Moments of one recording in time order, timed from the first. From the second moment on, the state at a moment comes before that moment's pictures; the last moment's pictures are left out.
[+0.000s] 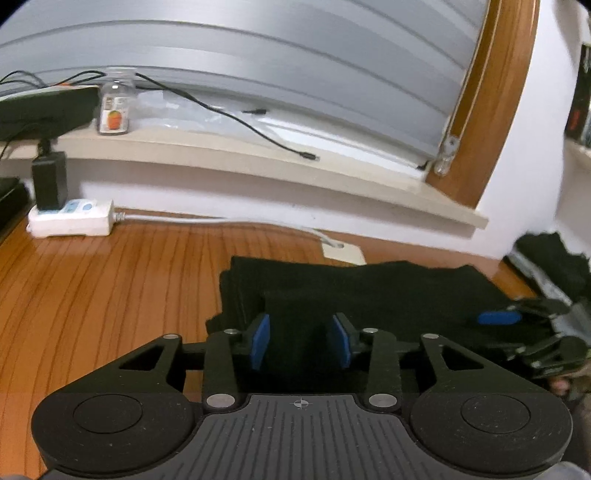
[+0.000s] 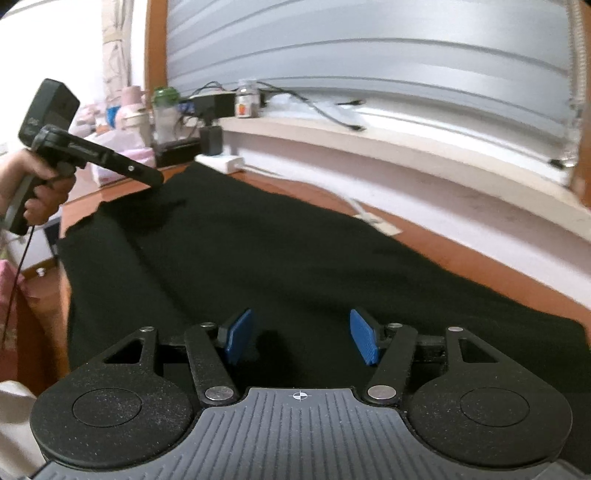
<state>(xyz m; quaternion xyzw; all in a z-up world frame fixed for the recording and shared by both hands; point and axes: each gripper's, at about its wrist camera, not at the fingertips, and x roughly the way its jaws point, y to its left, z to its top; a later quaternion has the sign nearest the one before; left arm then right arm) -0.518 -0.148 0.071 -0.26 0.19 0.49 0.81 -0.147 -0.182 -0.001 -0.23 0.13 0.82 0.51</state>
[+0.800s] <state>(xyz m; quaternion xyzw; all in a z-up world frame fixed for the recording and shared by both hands) -0.481 -0.117 0.074 -0.15 0.26 0.55 0.78 -0.090 -0.194 -0.020 -0.22 0.16 0.78 0.55</state>
